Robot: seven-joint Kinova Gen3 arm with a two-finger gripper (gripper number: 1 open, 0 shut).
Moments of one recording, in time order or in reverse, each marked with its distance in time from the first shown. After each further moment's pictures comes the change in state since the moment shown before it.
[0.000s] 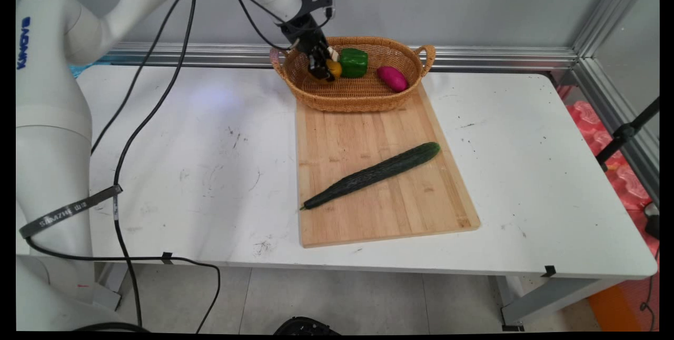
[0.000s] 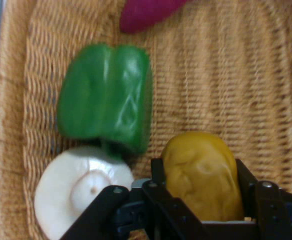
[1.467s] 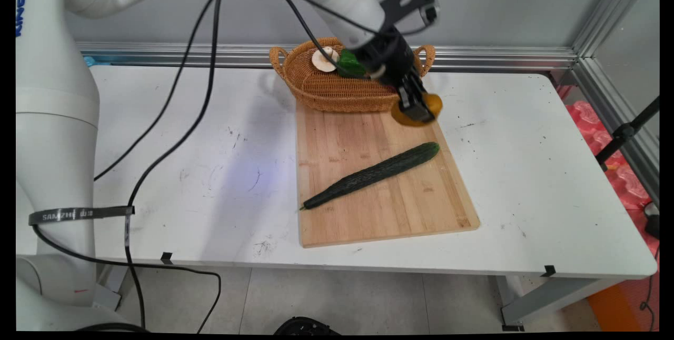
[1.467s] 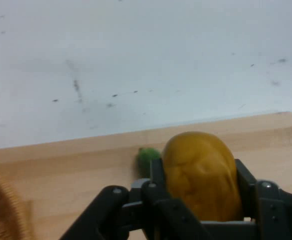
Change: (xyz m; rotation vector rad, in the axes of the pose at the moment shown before) arm 0.171 0.195 -0.047 -0.136 0.213 -0.071
